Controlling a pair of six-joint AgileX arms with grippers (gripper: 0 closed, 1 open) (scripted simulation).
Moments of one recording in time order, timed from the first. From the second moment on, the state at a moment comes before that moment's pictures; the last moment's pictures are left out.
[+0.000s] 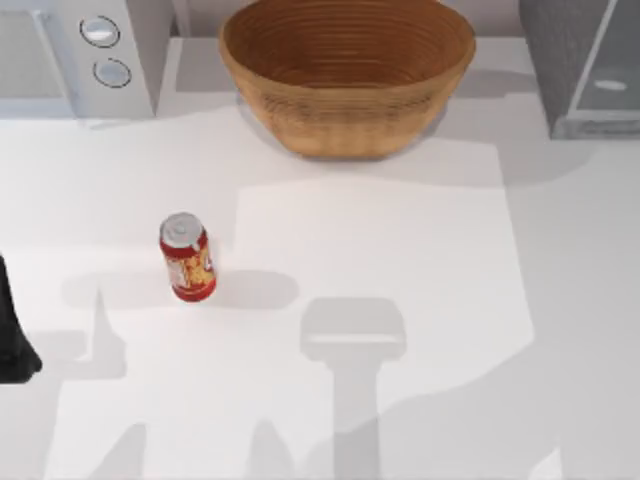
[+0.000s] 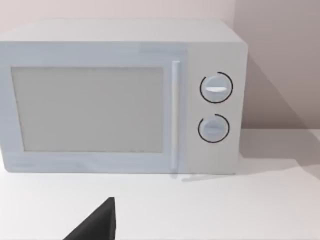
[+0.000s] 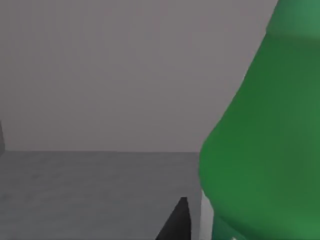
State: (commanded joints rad) left arm 0.00 0.00 0.00 0.00 0.00 0.00; right arm -0.28 2.27 1.22 1.06 -0.24 0.00
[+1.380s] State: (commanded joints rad) left arm 0.00 0.00 0.00 0.00 0.00 0.00; right arm -0.32 2.03 1.07 0.96 -0.28 0.01
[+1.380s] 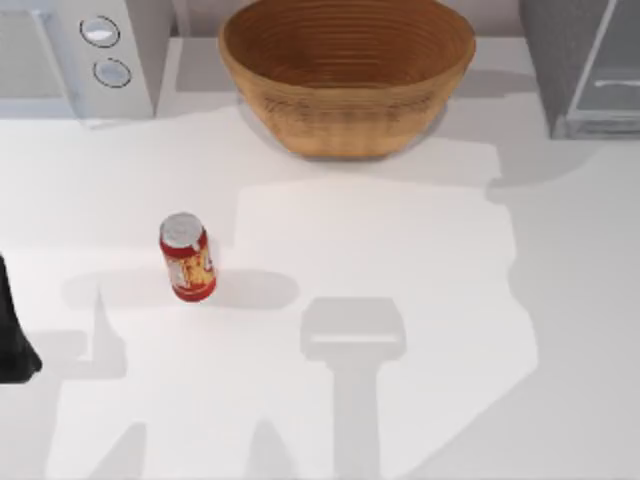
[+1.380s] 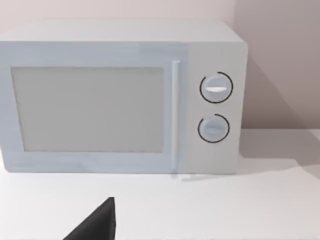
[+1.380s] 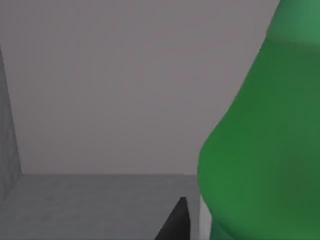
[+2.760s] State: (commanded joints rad) left arm 0.00 0.00 0.00 0.00 0.00 0.00; right arm 0.07 1.95 0.76 1.17 0.09 0.05
